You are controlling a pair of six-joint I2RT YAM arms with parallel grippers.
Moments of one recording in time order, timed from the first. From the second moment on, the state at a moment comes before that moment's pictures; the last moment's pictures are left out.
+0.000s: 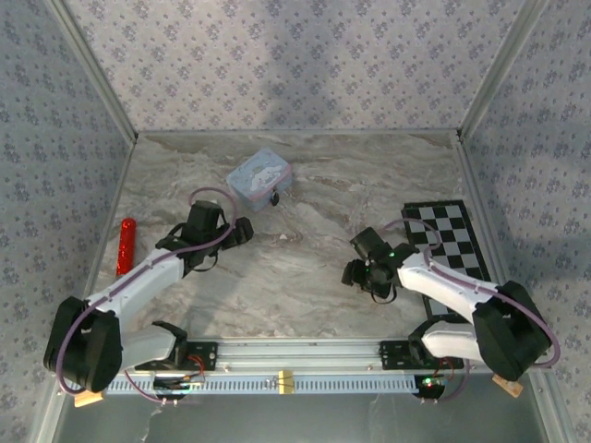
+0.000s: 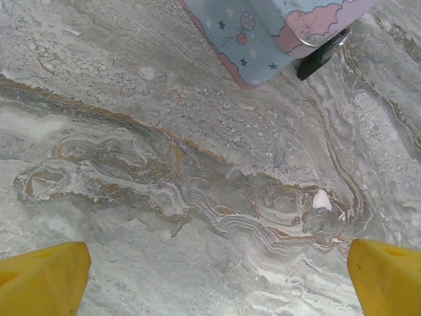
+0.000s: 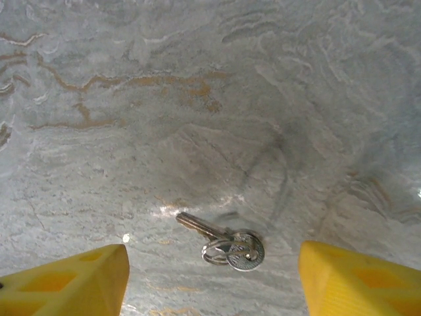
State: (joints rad) left arm -0.43 1.18 0.66 -0.29 -0.03 -0.67; right arm 0.63 1.24 0.61 -0.66 -0.04 0.95
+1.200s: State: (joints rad) left arm -0.44 1.18 0.62 -0.24 -0.07 -0.69; right arm 0.70 1.32 0.63 -0.68 0.03 1.01
